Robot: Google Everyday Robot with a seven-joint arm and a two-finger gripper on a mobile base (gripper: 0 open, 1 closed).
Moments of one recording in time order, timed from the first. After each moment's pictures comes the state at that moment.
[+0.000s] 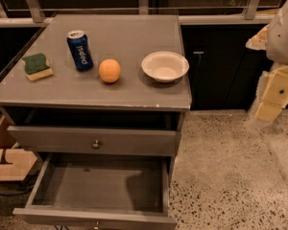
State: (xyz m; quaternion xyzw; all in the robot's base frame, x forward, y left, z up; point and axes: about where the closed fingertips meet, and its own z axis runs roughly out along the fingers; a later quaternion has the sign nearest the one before) arm 0.438 -0.217 0.977 -0.60 0.78 -0.03 0.16
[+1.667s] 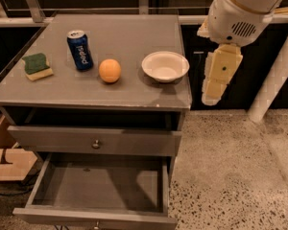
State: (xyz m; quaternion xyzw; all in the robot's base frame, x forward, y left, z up) arm 0.491 -0.141 0.978 -0.65 0.74 -0.01 0.16
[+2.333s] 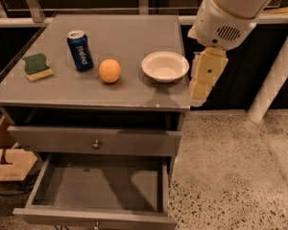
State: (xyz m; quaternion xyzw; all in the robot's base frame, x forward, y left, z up) arm 0.494 -0.116 0.974 -0.65 0.74 0.00 0.17
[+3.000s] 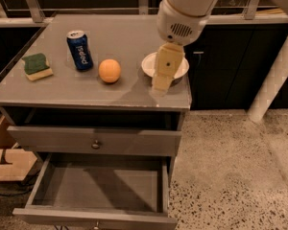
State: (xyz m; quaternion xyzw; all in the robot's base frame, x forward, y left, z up) arm 0.531 -0.055 0.967 -0.63 0.75 -0.02 0.19
